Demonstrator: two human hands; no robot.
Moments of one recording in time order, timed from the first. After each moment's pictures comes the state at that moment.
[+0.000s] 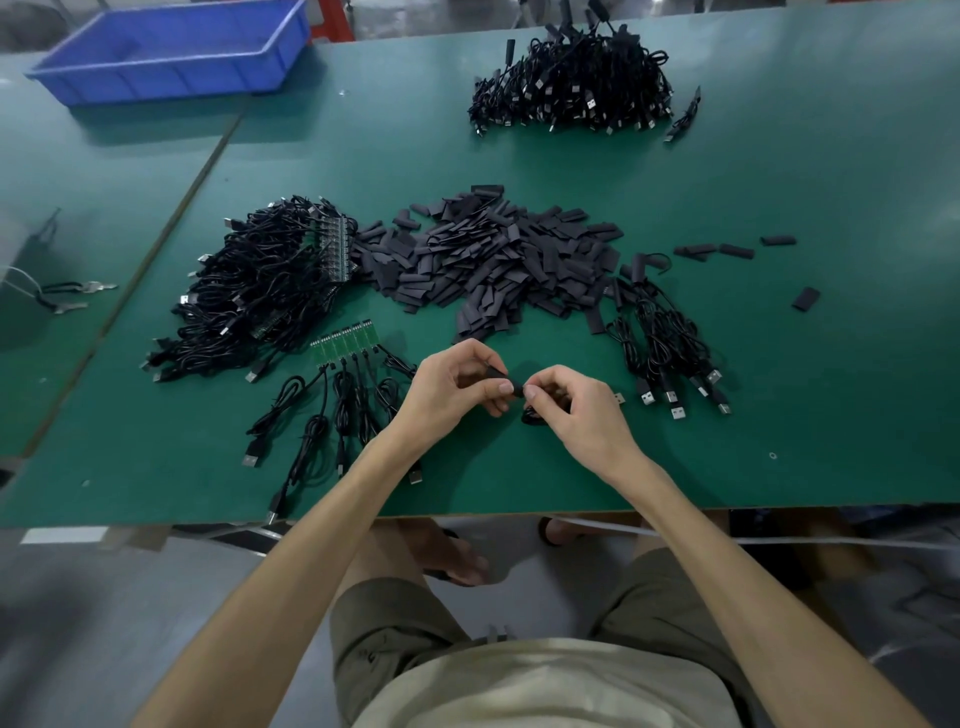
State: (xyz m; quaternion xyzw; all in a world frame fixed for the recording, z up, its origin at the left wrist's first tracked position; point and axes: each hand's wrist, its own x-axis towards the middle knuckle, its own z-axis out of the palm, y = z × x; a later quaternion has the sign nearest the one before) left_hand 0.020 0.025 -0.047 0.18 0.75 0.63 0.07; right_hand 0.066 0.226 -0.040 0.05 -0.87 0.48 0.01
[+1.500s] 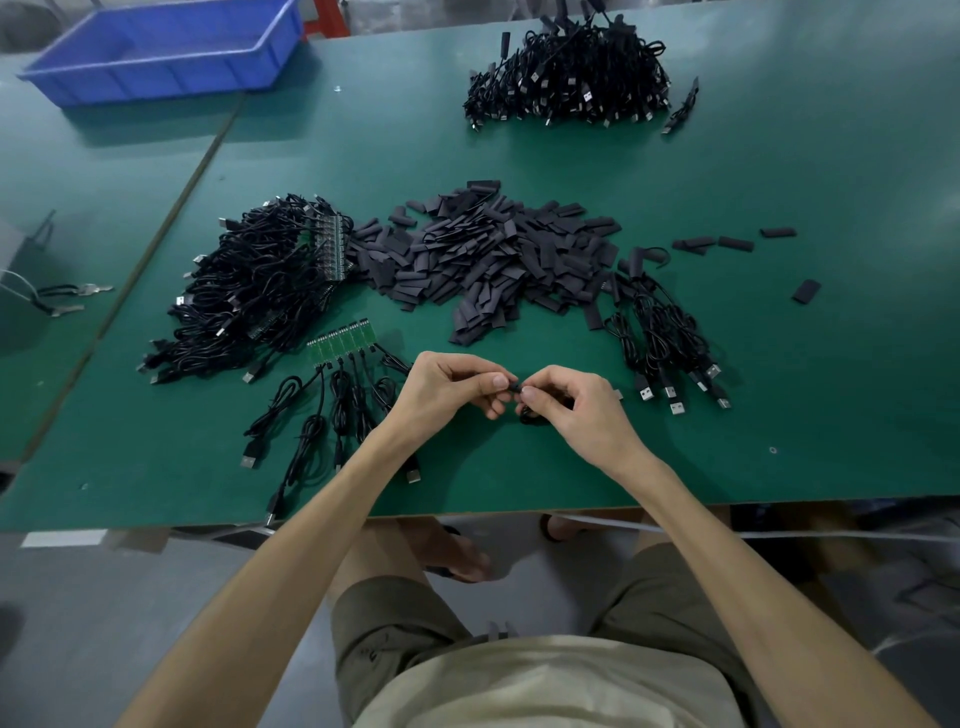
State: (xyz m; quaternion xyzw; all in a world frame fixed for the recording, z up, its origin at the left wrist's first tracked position) left_hand 0.020 0.021 -0.044 0.17 0.70 0.68 0.12; right_hand 0.066 0.230 -0.039 0.08 -0.83 0.55 -0.02
